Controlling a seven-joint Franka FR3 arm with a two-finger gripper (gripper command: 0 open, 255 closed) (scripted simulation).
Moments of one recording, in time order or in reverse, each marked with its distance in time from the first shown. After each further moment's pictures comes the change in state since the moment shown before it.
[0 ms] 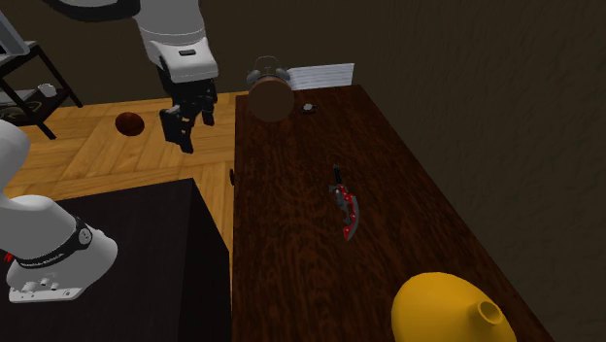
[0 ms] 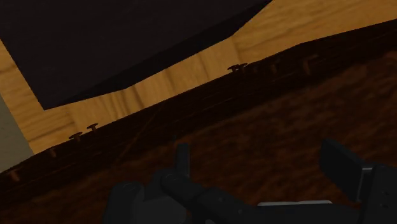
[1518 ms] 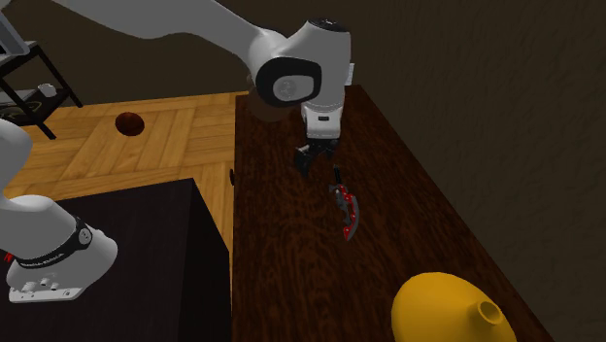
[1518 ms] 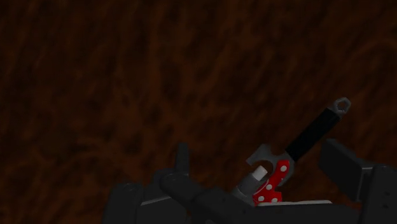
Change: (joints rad) arm -0.031 0.841 0.017 0.589 -0.125 0.361 0.650
